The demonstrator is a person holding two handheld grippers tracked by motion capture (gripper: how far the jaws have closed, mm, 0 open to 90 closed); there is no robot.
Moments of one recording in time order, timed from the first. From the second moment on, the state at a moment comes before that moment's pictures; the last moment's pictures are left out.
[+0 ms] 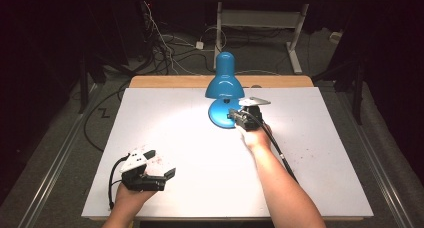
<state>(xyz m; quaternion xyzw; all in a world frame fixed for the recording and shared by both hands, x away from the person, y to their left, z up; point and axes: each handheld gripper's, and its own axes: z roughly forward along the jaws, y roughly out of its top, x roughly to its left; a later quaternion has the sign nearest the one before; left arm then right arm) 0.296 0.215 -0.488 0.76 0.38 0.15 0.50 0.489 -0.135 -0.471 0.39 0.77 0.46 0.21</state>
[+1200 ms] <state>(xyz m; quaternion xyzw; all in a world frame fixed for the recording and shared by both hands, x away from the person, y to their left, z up) 0.296 0.217 -0.487 0.76 0.38 0.15 0.50 0.494 -0.132 -0.480 0.39 0.77 0.45 0.21</state>
